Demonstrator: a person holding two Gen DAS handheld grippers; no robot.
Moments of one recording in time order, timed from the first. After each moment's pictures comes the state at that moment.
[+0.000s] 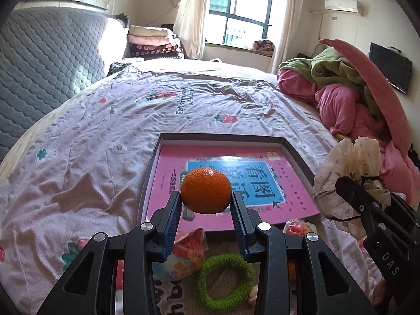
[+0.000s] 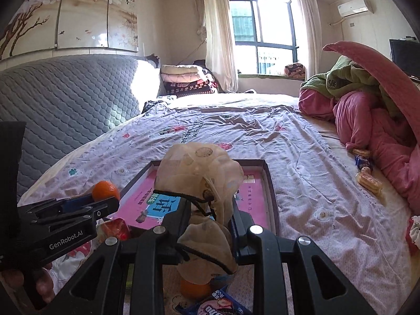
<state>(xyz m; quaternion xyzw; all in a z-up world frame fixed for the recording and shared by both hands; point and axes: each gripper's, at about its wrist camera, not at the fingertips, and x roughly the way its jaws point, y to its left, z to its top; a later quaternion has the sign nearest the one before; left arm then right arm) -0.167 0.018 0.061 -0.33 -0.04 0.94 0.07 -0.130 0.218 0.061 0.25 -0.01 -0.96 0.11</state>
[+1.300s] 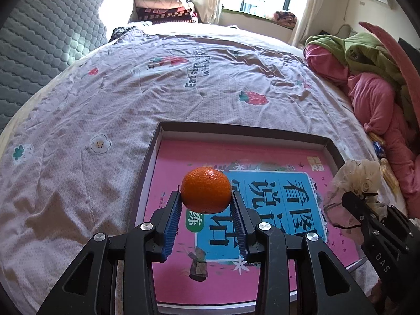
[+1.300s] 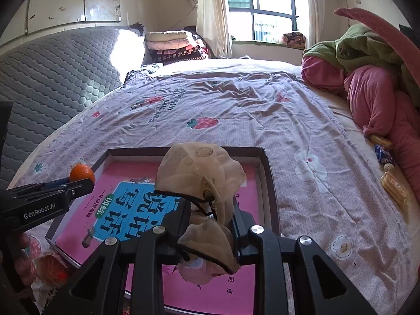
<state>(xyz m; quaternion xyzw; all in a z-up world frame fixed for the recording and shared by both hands) -0.301 0.021 0.016 -0.44 -0.04 0.90 0.03 -0.268 0.235 0.007 0.37 -0.01 -0.93 0.09</state>
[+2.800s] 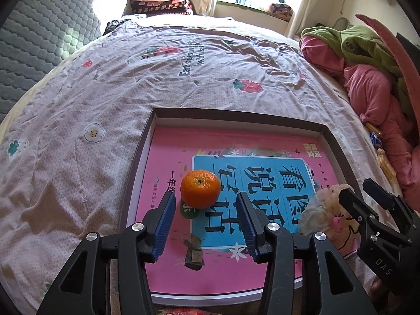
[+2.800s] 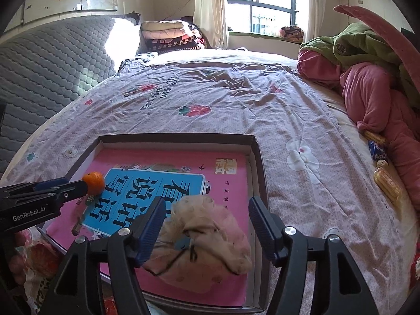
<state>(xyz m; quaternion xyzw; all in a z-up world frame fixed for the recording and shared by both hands) -0.297 0.024 0.010 -0.46 -0.04 0.89 0.05 -0.264 0.234 0.007 0.38 0.02 -0.92 0.08</state>
